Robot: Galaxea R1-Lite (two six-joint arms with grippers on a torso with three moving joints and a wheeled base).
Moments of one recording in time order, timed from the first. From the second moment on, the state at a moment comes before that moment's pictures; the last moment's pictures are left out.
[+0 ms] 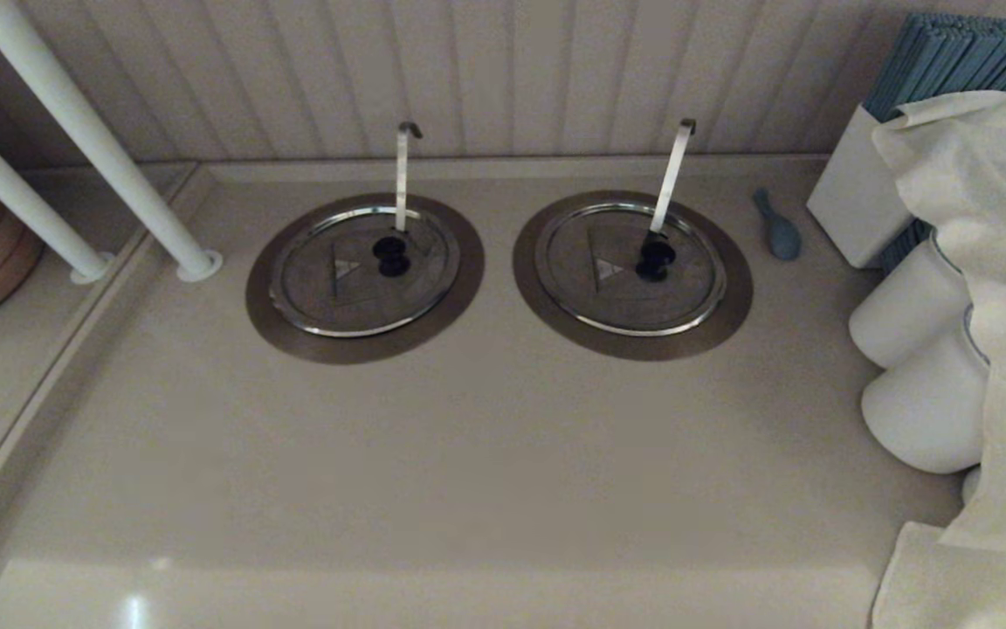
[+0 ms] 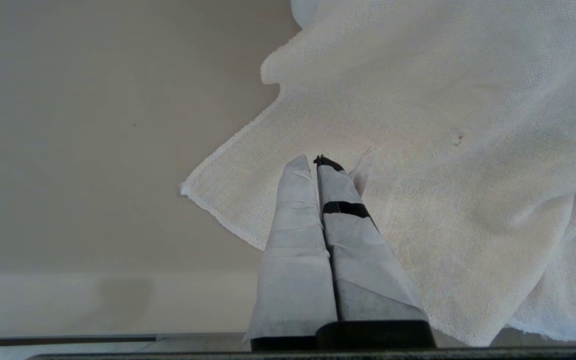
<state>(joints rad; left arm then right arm) 0.00 0.00 0.00 0.01 0.00 0.00 0.00 0.00 0.00 0.00 0.00 -0.01</state>
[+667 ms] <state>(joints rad) 0.00 0.00 0.00 0.00 0.00 -0.02 0.00 0.00 0.00 0.00 0.00 -0.01</state>
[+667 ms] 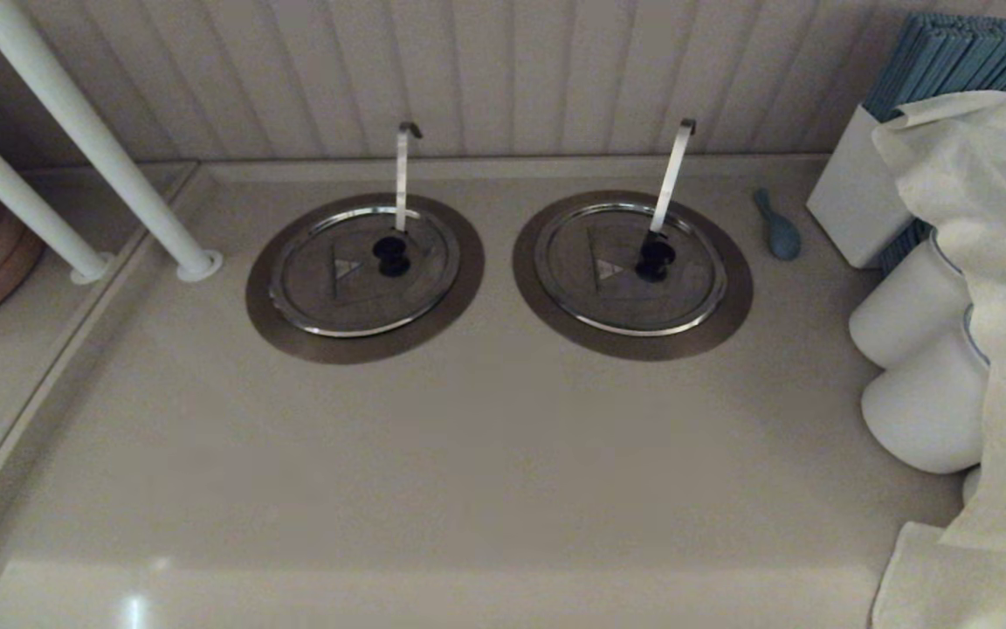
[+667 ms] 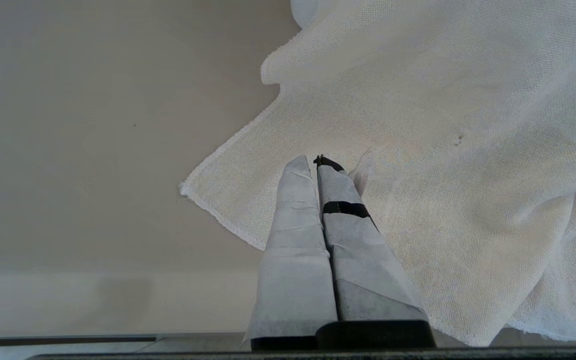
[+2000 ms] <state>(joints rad) 0.00 0.48 -0.59 0.13 -0.03 -0.02 0.00 0.00 0.00 0.00 0.00 -0.01</state>
